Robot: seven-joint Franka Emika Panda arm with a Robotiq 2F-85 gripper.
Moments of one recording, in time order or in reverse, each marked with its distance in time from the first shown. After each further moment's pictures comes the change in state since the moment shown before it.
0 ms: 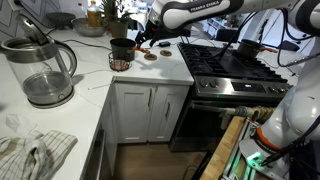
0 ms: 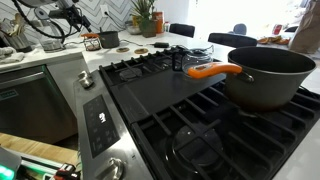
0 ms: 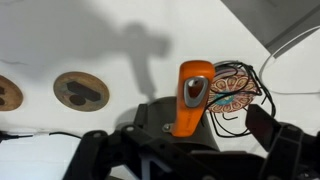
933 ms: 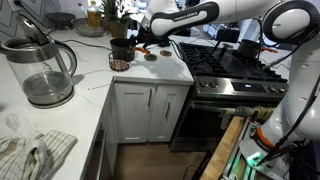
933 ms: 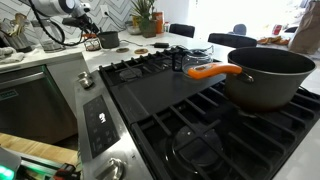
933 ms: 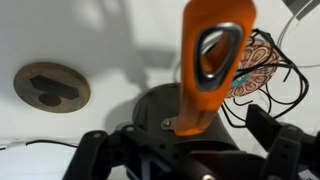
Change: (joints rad) arm 0.013 0.199 -0.038 0.172 0.071 0.090 0.008
